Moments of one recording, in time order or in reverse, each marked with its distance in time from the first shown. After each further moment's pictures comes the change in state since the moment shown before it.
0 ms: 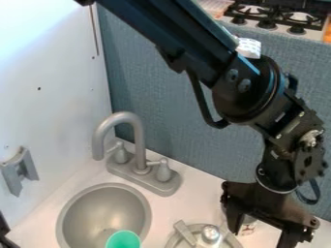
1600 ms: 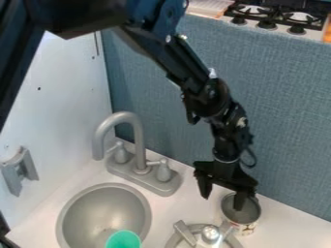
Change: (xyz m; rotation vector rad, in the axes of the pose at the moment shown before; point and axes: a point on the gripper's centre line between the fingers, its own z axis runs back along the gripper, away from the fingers) arm 0.090 0.084 -0.100 -0.022 0.004 0.060
